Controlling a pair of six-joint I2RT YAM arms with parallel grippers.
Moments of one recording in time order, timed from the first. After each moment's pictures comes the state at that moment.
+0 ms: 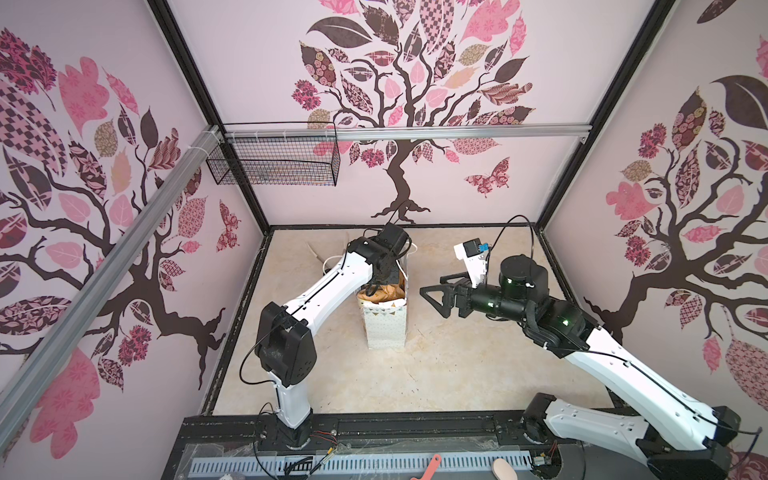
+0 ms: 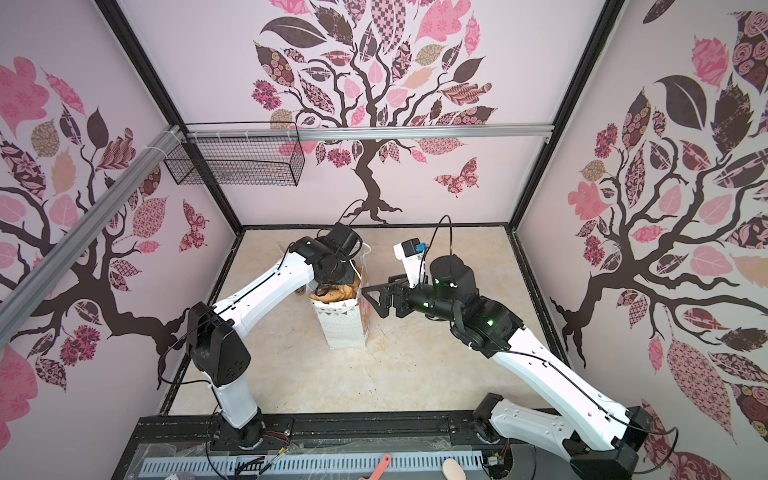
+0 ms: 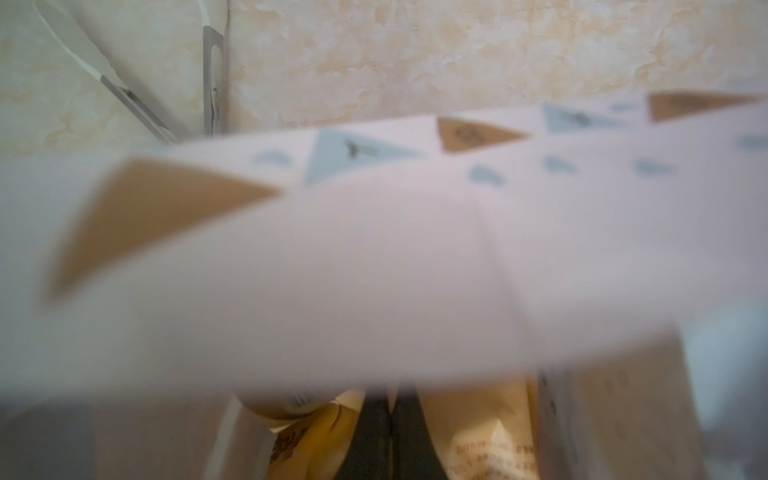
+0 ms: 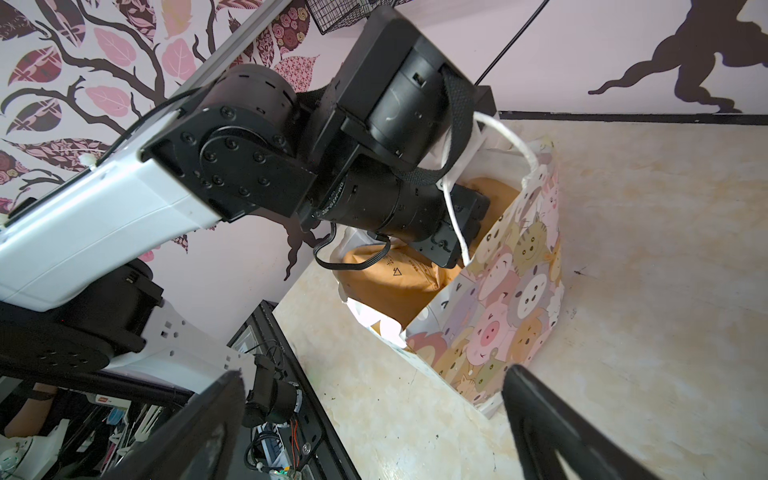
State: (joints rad) left arm -0.62 1.82 1.73 -1.05 -0.26 -0.47; right arm 0.75 1.02 1.15 -0.42 -0.26 0.48
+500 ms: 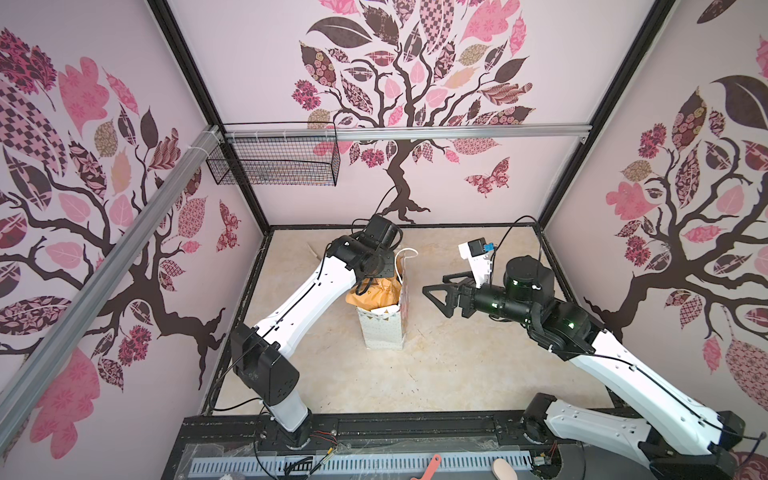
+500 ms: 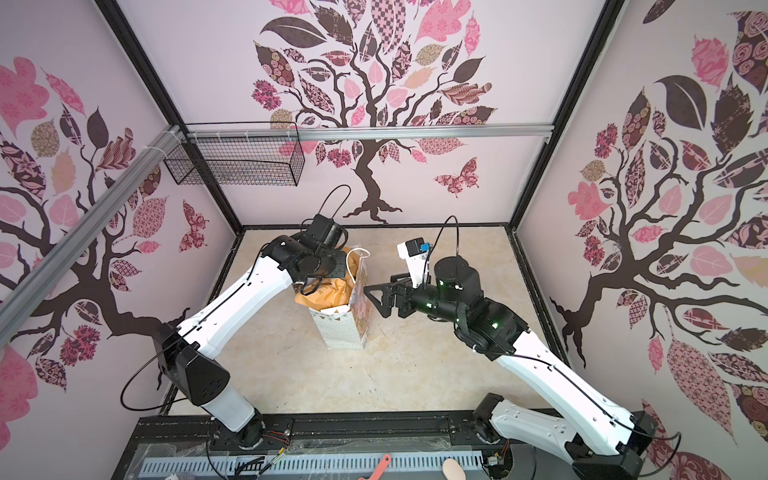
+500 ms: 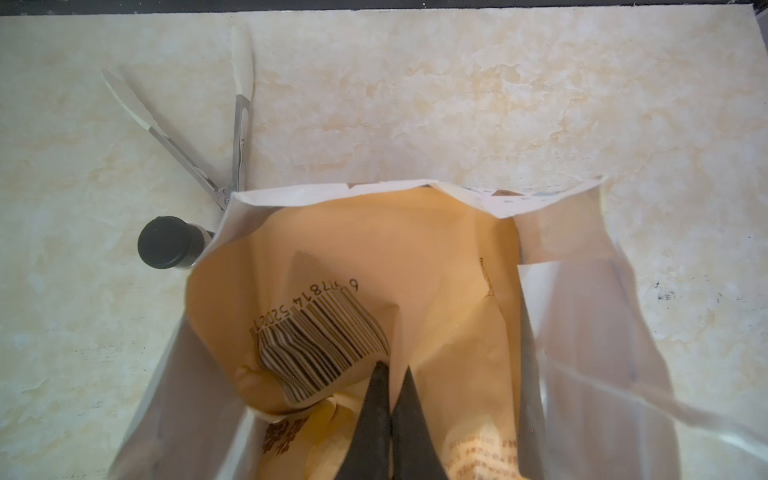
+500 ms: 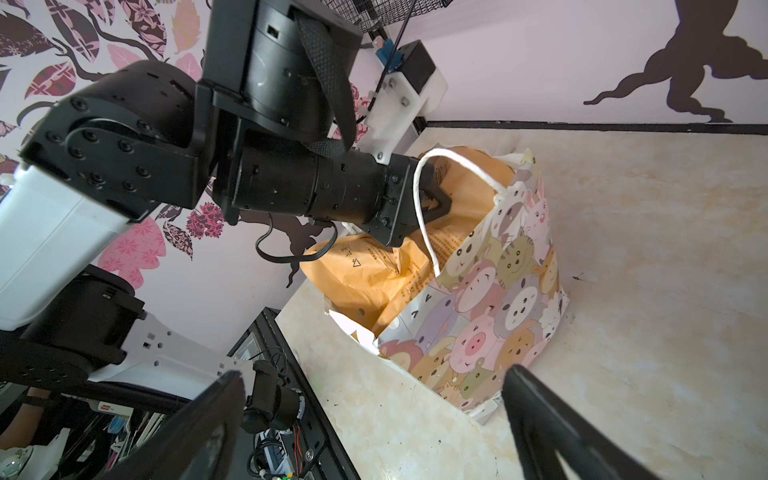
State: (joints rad) left arm -0.62 1.66 1.74 -1.04 -0.25 -0.46; right arm 0.75 1.00 1.15 -0.42 -0.25 0.49
